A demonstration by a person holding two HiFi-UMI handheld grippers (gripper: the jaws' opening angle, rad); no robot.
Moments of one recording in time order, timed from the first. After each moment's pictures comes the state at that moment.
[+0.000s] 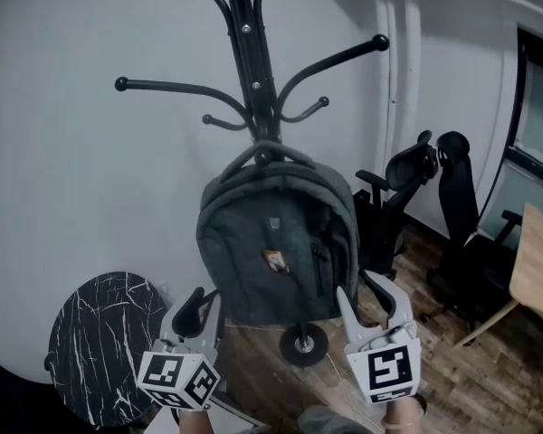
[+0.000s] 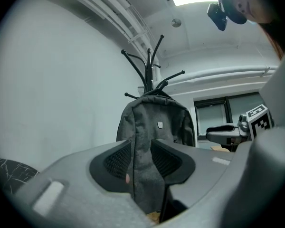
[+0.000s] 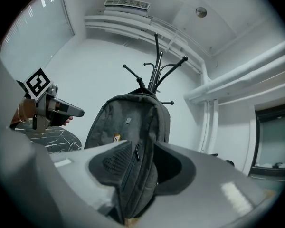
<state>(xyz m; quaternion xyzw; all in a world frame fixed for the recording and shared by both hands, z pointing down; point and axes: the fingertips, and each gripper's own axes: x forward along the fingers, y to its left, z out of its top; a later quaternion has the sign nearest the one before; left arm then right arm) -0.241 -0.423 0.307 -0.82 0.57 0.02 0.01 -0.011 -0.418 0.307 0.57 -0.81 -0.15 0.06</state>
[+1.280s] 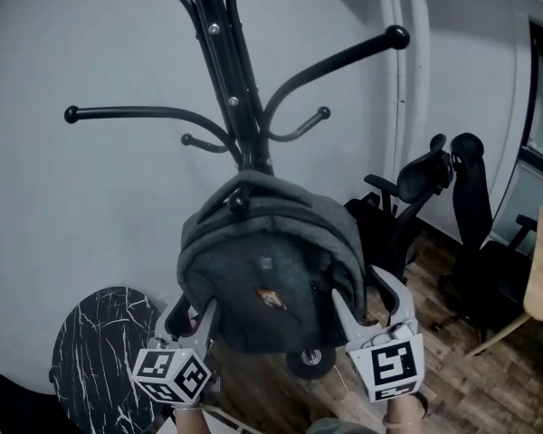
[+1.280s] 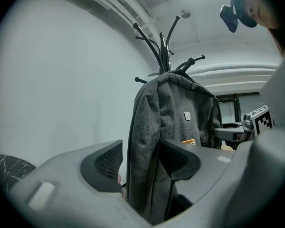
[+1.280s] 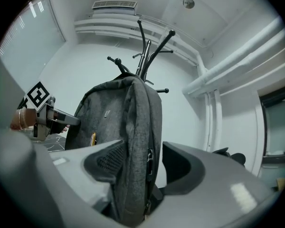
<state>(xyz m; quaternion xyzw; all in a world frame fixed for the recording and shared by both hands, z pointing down) -0.253 -0.520 0.329 -0.80 0.60 0.00 -0.02 0.005 -0.515 0.316 0.56 -0.82 -0.11 0.03</state>
